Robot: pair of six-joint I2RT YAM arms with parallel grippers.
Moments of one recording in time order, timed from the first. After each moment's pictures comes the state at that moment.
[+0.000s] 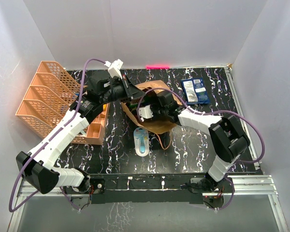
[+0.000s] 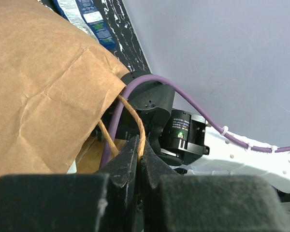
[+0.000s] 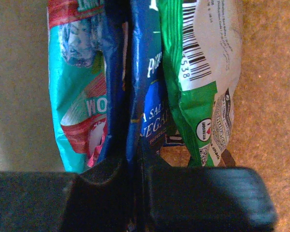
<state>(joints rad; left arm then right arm) -0.58 1.30 1.32 -0.31 0.36 -0.77 0.59 1.70 1.05 -0.01 -0.18 -1.33</state>
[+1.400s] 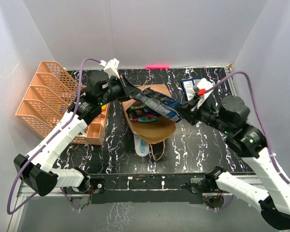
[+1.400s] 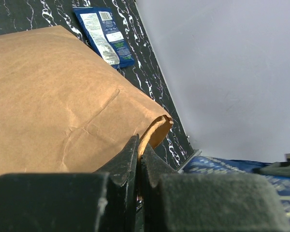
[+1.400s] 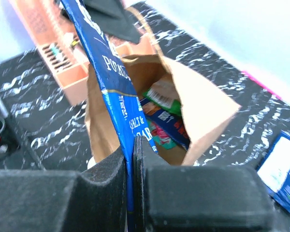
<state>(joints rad) -0.58 1.27 1.32 -0.33 0.22 -0.72 0.59 0.83 1.19 -0.52 -0.30 -0.08</state>
